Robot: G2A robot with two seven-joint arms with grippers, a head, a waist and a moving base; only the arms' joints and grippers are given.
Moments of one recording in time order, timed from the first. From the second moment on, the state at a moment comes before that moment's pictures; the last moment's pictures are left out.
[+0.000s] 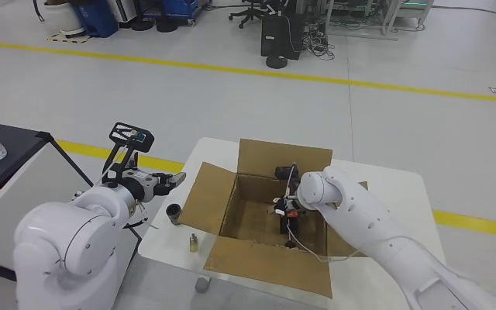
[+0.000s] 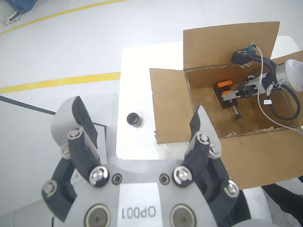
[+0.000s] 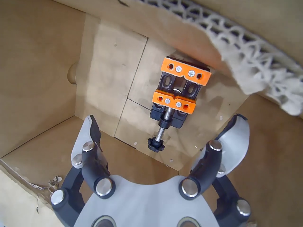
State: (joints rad) left arm 1.26 -1.34 -1.63 -2.35 1.21 -0.09 -1.47; right arm -0.62 -1.19 0.58 -1.23 -0.44 0.41 1.18
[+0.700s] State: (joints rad) left arm 1.26 -1.34 -1.63 -2.35 1.21 -0.09 -1.47; right arm -0.82 -1.05 0.86 -1.78 -0.69 0.44 1.36
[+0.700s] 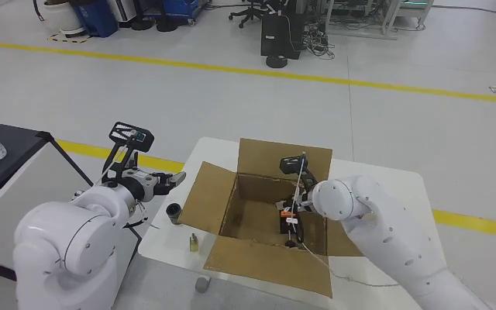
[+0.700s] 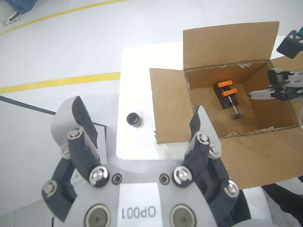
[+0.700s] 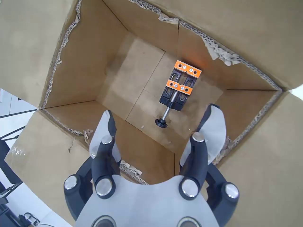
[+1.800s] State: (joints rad) left arm 1.26 -1.34 -1.63 -2.35 1.21 -0.09 -1.47; right arm -0.94 -1.00 1.05 -1.89 -0.70 0.33 1.42
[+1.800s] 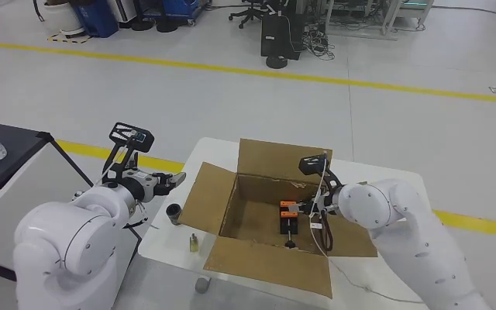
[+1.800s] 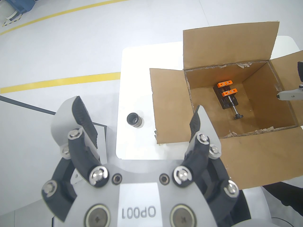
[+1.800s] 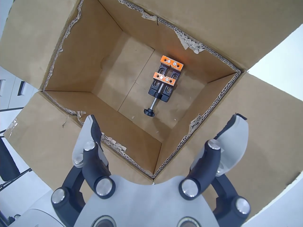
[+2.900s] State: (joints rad) left arm 1.26 -1.34 -1.63 -2.35 1.21 -0.09 -1.47; right arm -1.23 -0.93 1.49 -1.78 -0.13 -0.44 1.20
